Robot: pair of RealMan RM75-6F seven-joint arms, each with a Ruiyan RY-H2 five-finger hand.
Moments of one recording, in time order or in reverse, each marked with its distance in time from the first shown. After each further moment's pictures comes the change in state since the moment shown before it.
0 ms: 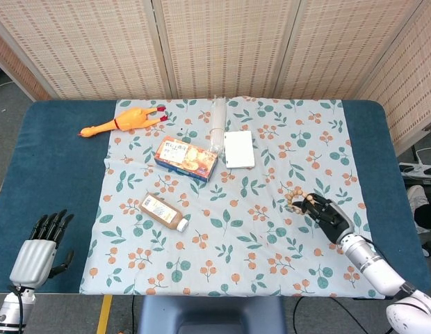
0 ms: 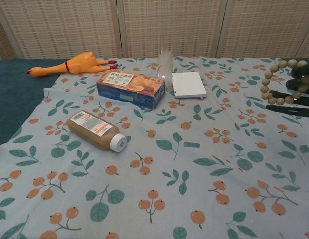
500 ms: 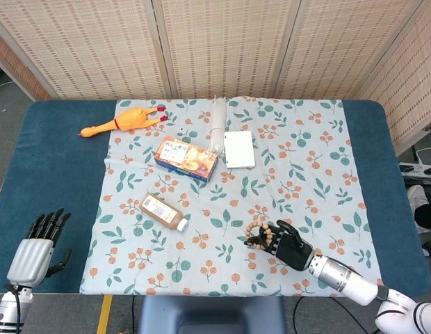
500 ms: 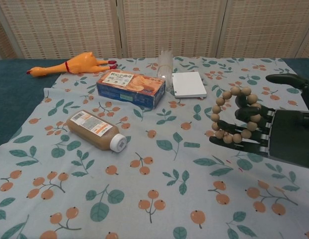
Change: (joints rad) left arm -0.002 0.007 -0.006 0.008 -0.011 -0.005 -0.023; right arm 0.177 -0.187 -0.312 0.206 -0.415 0.375 0.476
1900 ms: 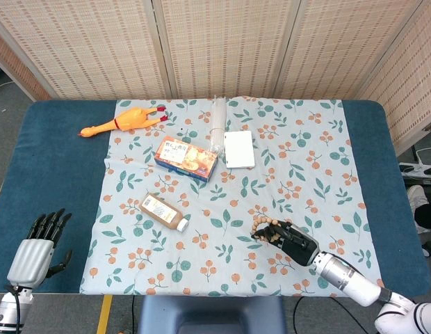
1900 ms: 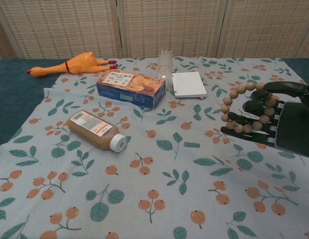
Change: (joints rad) left arm 0.002 0.002 0.004 -0.004 0.014 0.011 -0.003; right arm 0.052 0.031 -0.090 -0.080 0.225 0.026 -0.191
